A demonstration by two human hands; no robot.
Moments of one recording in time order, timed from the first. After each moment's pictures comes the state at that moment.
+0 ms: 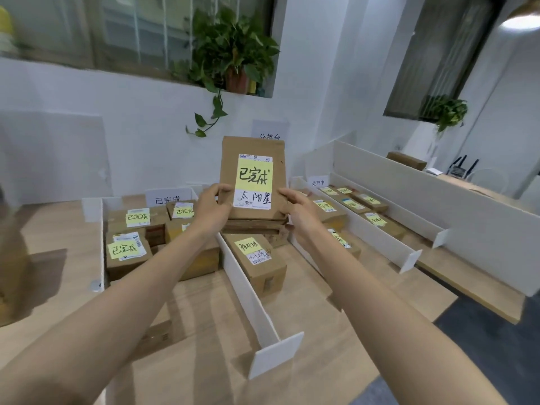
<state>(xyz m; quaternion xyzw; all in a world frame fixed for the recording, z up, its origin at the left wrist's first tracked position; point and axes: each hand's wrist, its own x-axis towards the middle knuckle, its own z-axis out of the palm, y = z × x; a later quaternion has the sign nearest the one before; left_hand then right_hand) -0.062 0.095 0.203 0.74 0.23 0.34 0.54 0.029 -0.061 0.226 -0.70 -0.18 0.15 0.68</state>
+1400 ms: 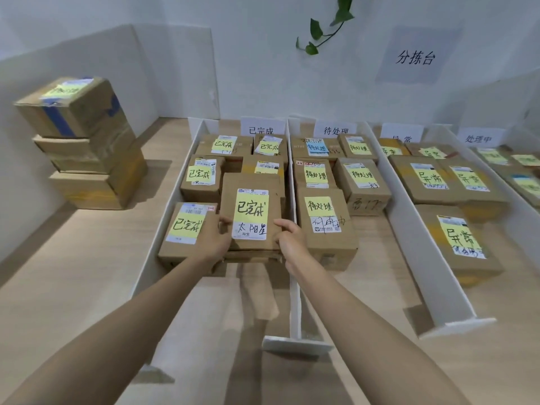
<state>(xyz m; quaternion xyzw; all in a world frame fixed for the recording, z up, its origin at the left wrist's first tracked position) -0.071 0.110 0.019 0.65 0.54 0.27 0.45 0.071 0.030 0.029 -0.70 -0.17 0.43 0.54</state>
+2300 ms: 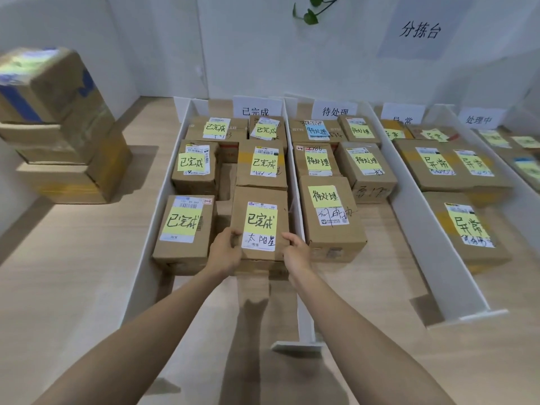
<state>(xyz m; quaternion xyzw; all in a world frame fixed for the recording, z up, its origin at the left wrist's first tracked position) -0.065 0.117 -0.033 0.67 0.54 0.17 0.48 0.067 0.036 -0.030 -0.75 -0.11 0.40 0.52</state>
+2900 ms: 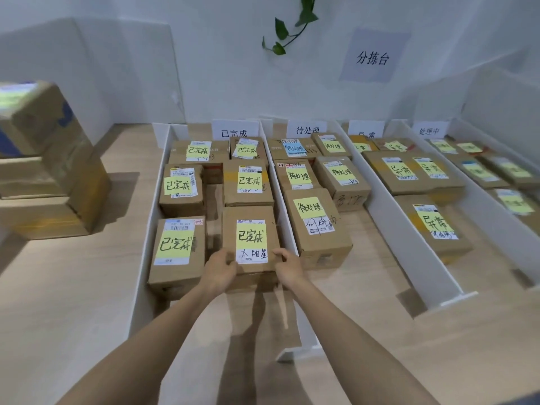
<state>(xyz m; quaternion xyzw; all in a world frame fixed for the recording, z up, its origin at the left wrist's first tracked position) -0.080 0.125 -0.025 0.73 0.48 0.11 0.47 0.055 0.031 -0.025 -0.79 -0.19 0.38 0.43</state>
